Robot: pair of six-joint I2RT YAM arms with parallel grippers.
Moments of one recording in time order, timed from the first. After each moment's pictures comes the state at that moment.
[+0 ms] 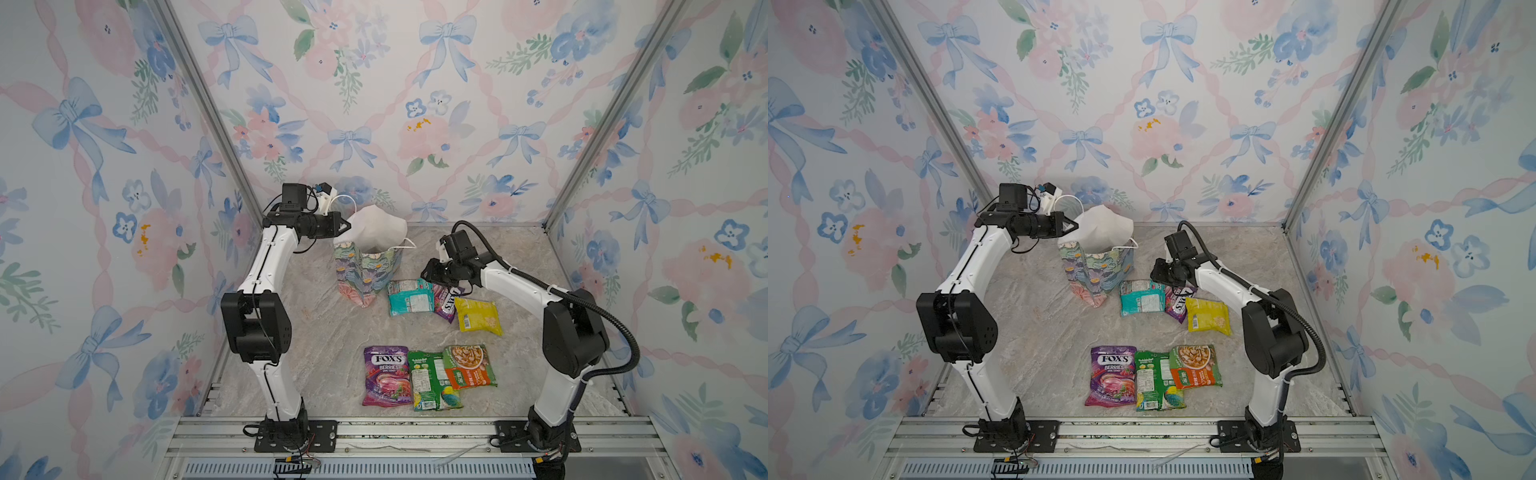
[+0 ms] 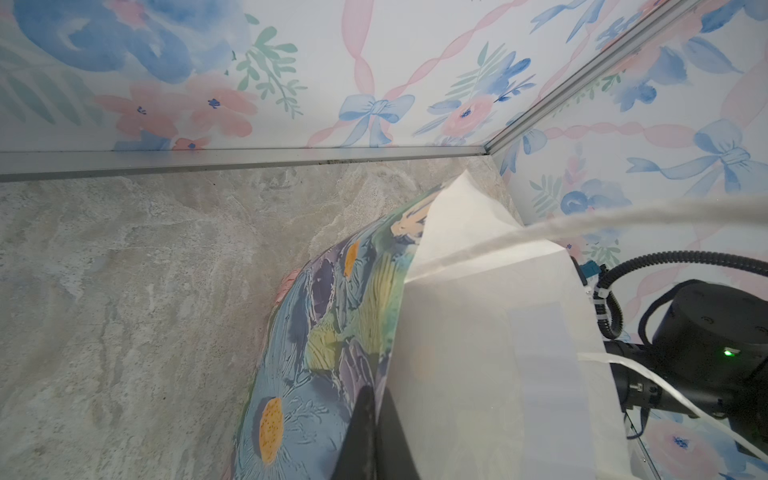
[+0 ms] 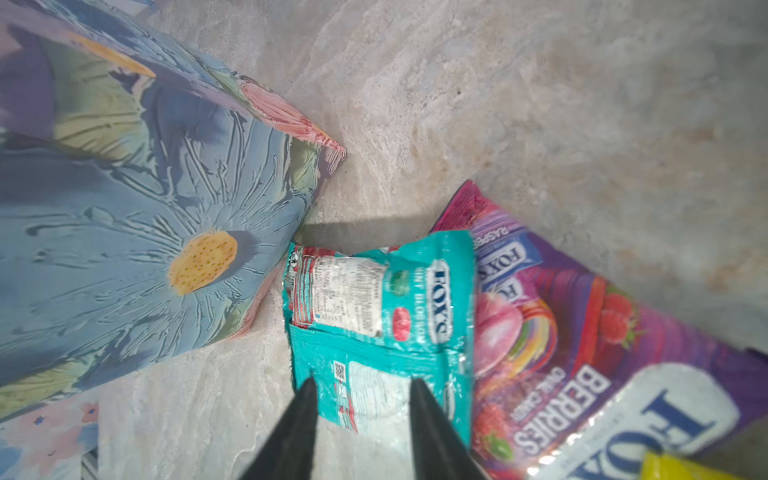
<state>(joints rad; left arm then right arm) -0.01 1.90 1.84 -0.71 0.70 -0.10 0.48 1.86 1.43 -0.48 -0.20 0.60</state>
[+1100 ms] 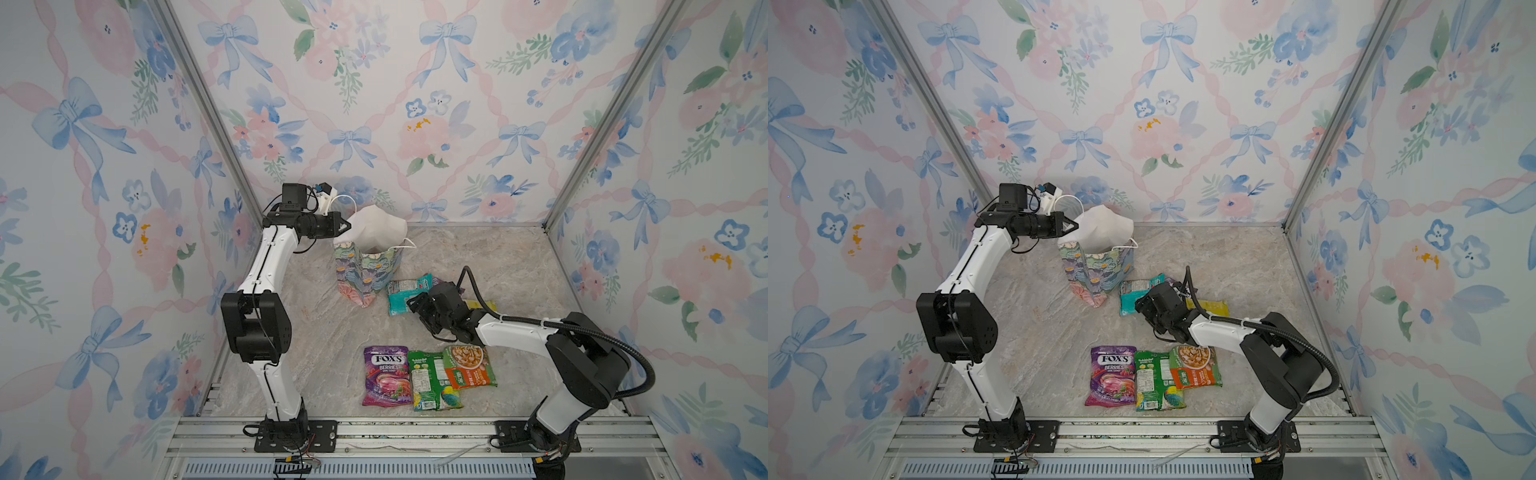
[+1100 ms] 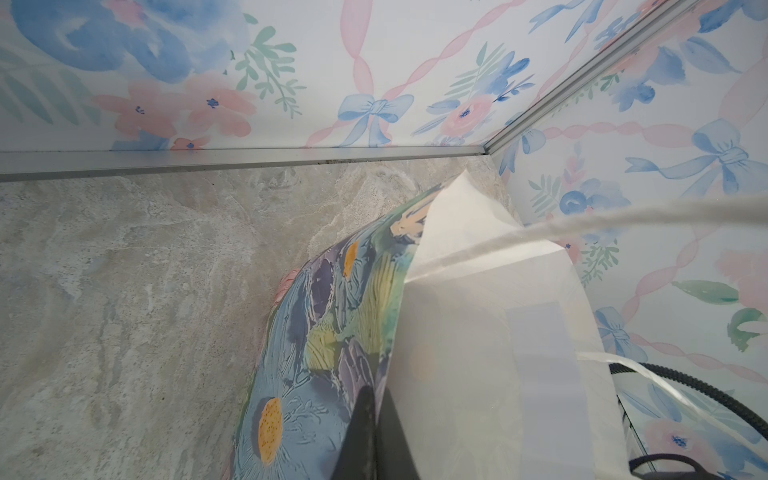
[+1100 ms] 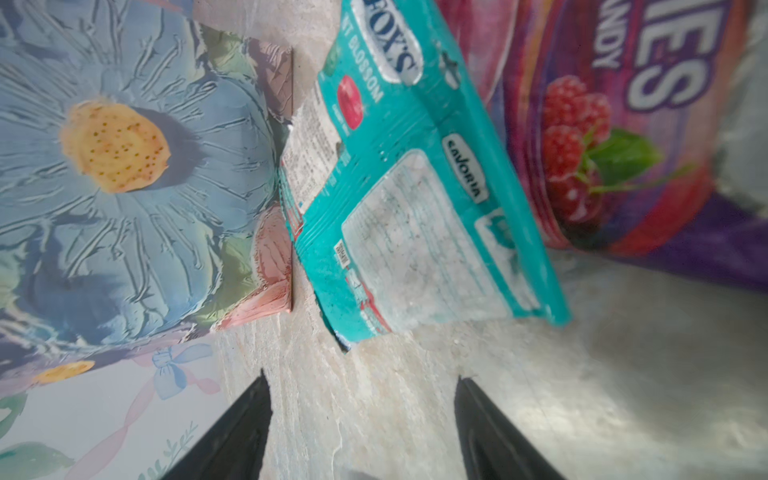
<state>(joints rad) -0.01 1.90 1.84 -0.71 0.71 -0.10 0.74 1.70 0.85 0.13 0.02 1.36</state>
